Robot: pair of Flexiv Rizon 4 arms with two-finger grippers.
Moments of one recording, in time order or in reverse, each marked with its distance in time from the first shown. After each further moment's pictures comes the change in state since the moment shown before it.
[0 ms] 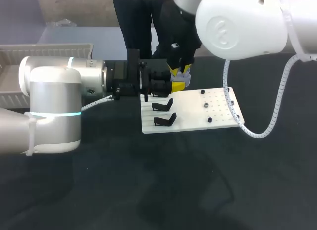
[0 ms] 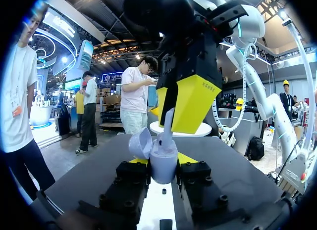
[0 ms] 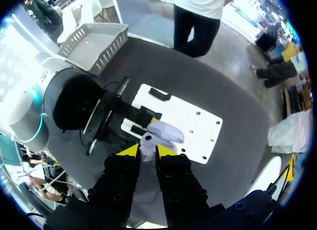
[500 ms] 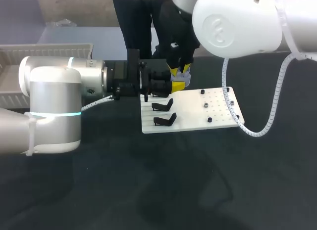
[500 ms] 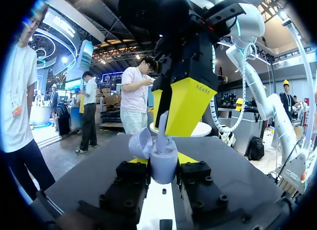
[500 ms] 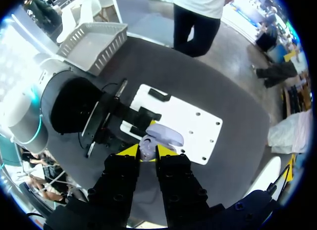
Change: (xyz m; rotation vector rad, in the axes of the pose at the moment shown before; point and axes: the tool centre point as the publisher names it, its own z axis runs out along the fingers) left arm 0.000 0.000 0.000 0.000 0.000 0.000; right arm -0.003 -0.001 0.002 0.002 0.007 0.001
